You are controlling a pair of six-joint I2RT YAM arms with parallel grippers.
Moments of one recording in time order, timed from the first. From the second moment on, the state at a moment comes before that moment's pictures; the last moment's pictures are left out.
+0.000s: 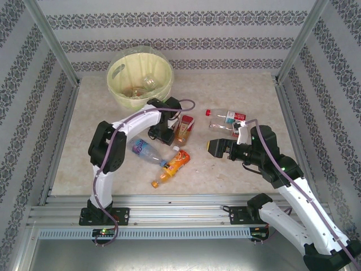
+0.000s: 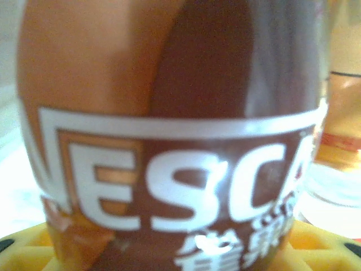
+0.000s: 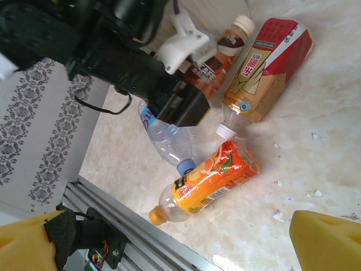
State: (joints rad) left arm -0.56 2.03 1.67 -1.14 -0.04 -0.11; right arm 0.43 0.71 0.83 -0.68 -0.44 0.62
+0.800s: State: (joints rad) left arm -0.60 1.77 1.95 -1.14 0.18 -0.14; right arm 0.43 0.73 0.83 -0.66 -0.45 0.63
